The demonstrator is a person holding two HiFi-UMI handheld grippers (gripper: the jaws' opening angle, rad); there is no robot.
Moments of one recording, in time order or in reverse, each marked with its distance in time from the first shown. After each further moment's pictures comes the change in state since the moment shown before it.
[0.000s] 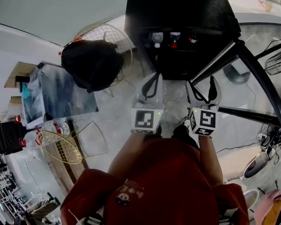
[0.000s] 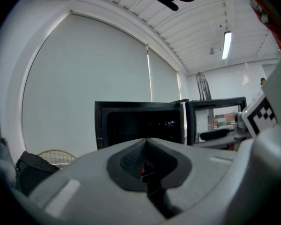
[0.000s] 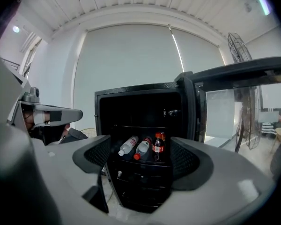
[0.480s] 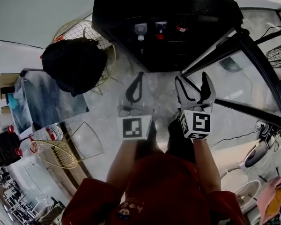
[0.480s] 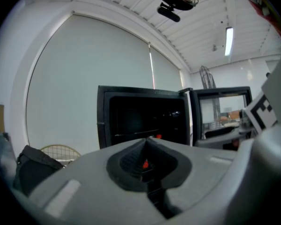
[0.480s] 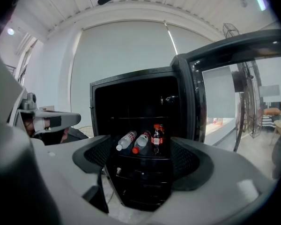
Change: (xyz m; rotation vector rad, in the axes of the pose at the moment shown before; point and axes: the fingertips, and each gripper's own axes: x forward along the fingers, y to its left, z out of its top) left arm 0.019 0.011 -0.053 0.009 0.032 0.058; right arm 0.025 -0.009 -0.042 0.041 0.018 -0.008
